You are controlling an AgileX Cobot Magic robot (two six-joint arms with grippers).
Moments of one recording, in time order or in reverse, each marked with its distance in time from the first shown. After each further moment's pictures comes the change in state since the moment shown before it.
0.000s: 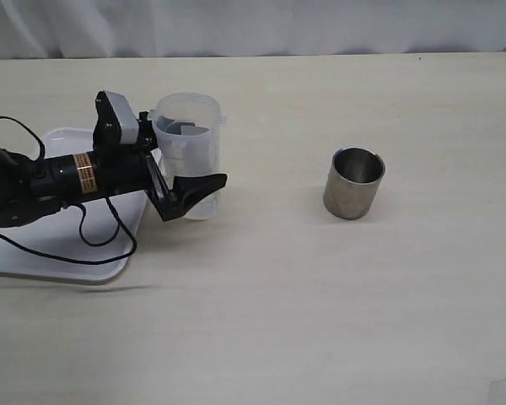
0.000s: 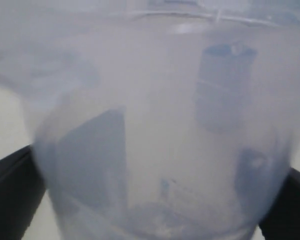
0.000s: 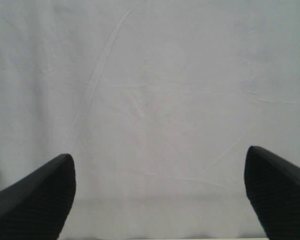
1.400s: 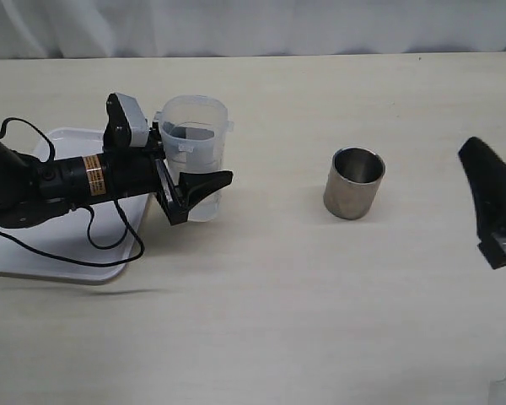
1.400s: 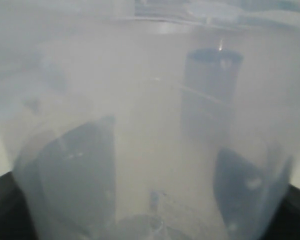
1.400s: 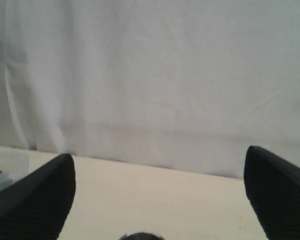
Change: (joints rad) left arm -0.037 0.000 -0.002 -0.010 -0.002 -0.002; right arm 0.000 0.486 0.000 -0.186 -0.268 -0.013
